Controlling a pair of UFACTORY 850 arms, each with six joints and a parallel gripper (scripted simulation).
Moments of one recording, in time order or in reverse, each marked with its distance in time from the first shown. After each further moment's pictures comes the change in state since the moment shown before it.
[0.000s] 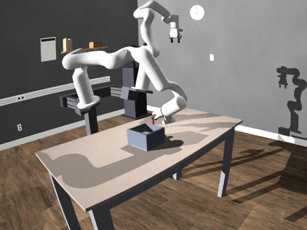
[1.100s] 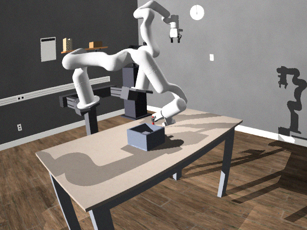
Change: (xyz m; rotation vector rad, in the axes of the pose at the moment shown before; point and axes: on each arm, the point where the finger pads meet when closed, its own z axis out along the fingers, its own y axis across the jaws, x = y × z) left arm 0.000 0.000 0.000 0.000 0.000 0.000; right arm 0.011 0.000 0.006 0.000 0.000 0.000
